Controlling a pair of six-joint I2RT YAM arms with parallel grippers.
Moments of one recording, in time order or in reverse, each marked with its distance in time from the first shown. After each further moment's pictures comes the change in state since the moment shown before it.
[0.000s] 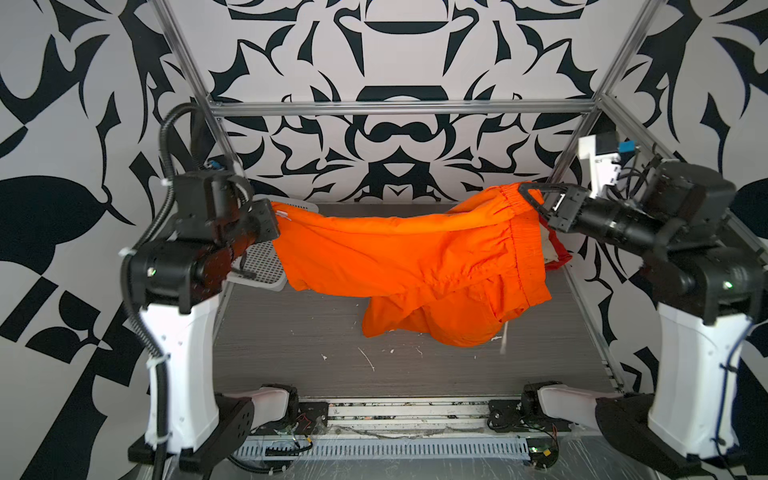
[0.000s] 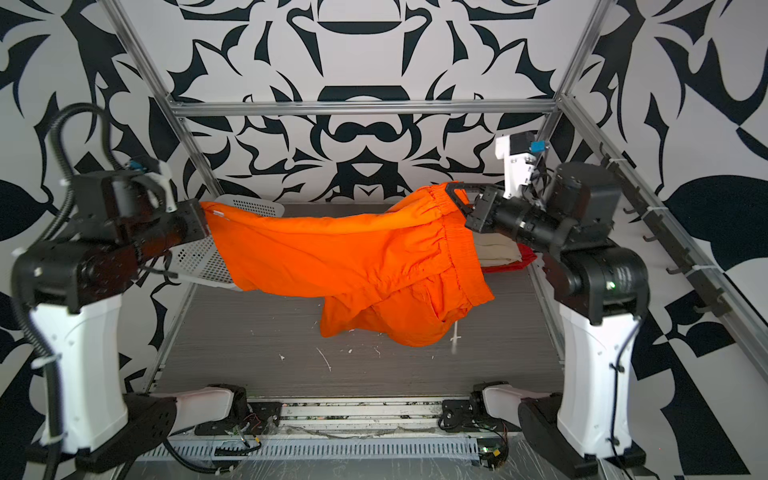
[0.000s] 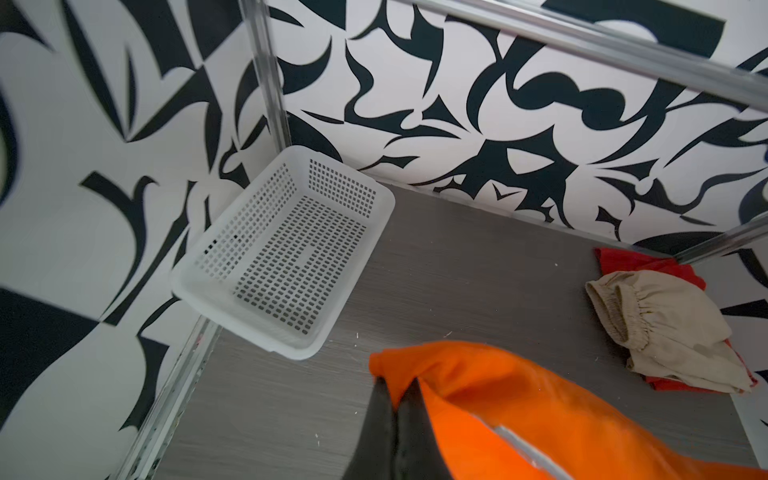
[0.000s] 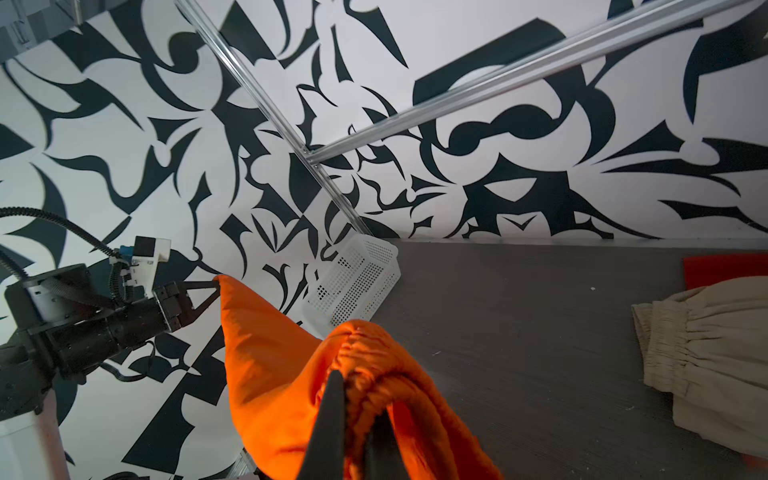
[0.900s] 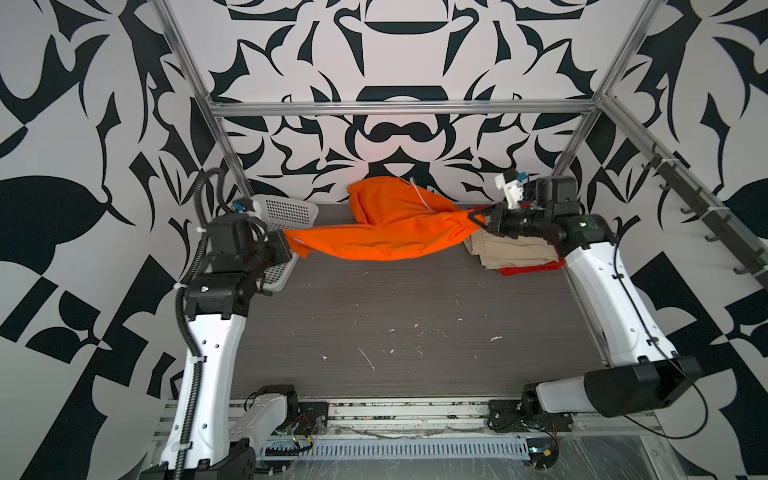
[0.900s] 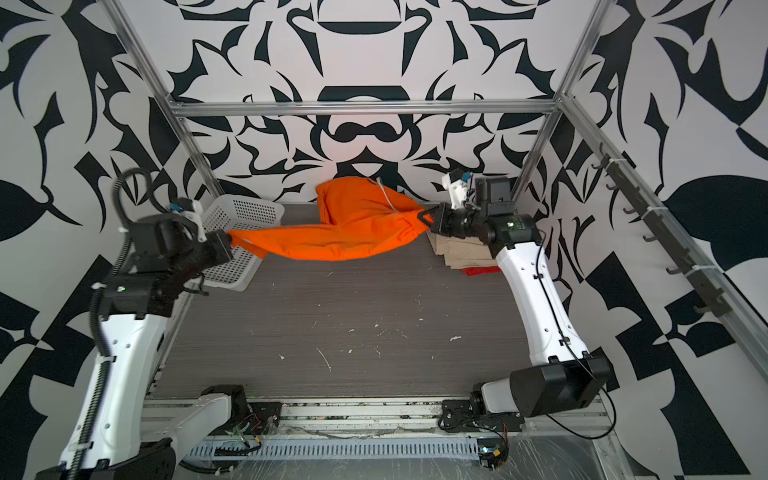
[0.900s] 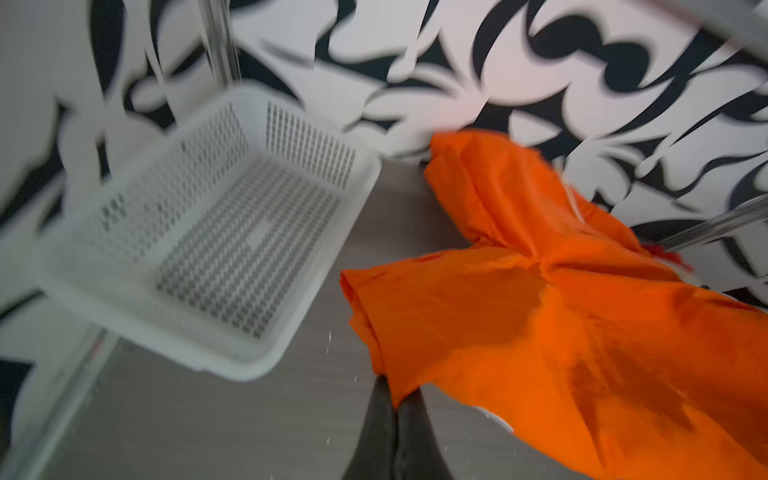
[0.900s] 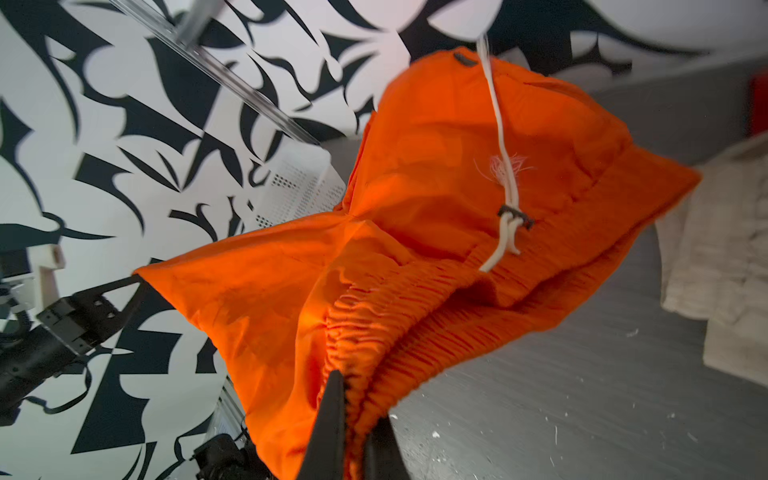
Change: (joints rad) left arm 0.156 -0.323 -0.927 0.493 0.241 -0.023; right arm -0.006 0.069 -0.671 0.291 -0.059 -0.086
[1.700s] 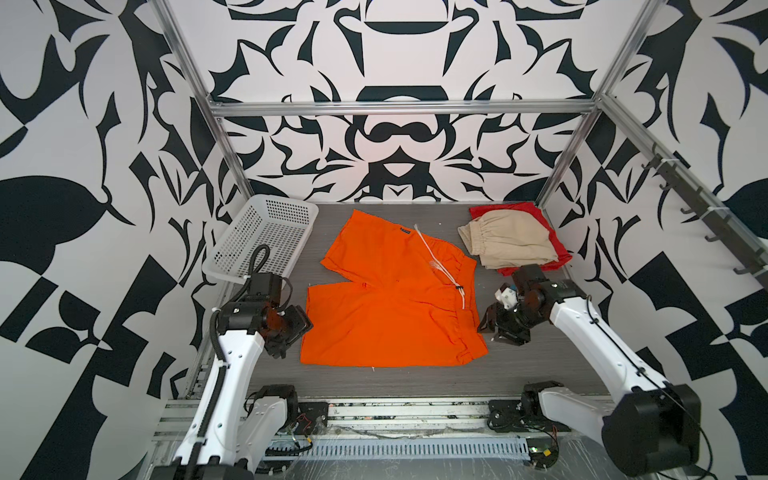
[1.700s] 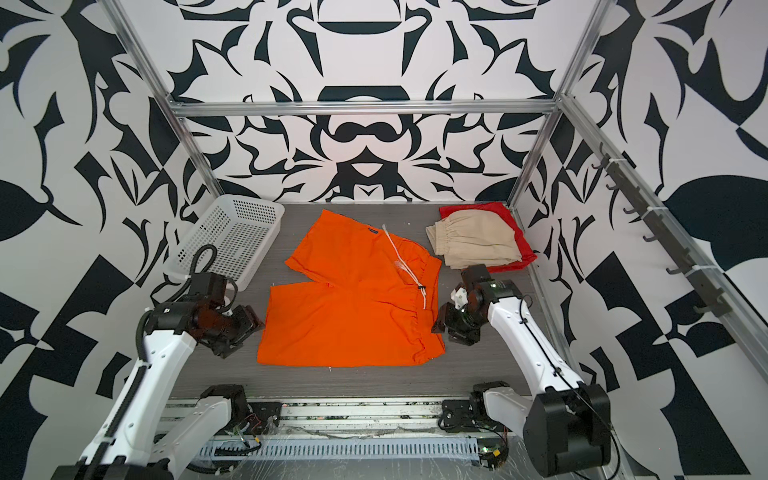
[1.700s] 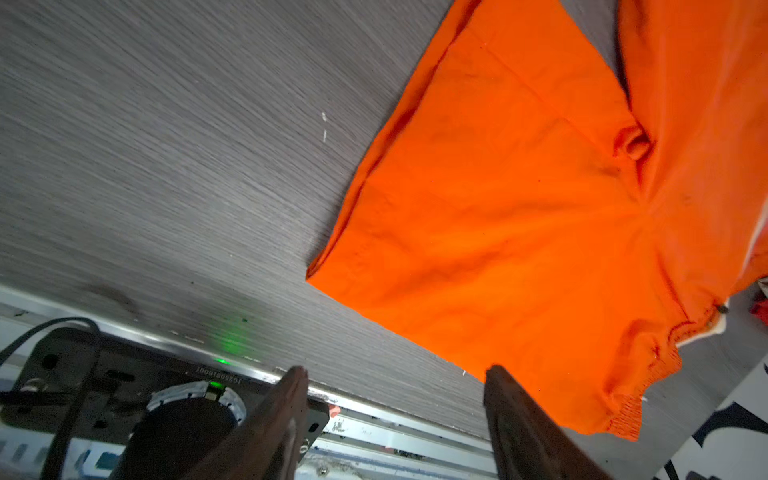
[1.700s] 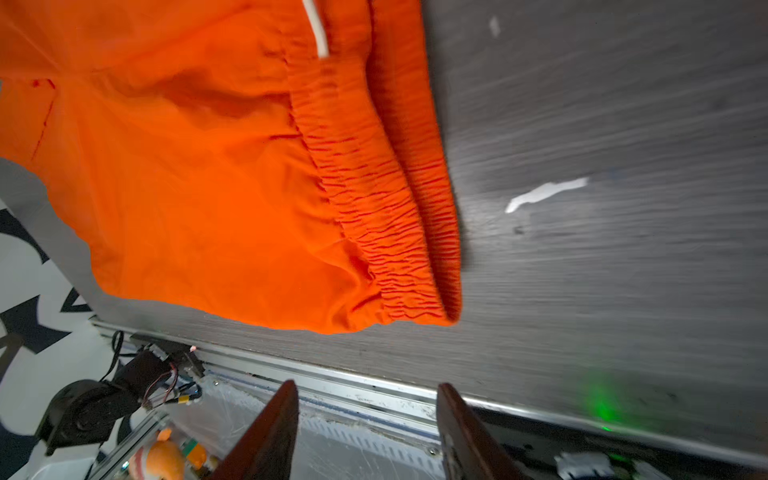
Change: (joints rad) left arm -0.016 -0.155 -0.336 -0.403 0.090 -0.373; right arm 0.005 -0.268 -0.546 -0.385 0.262 0.068
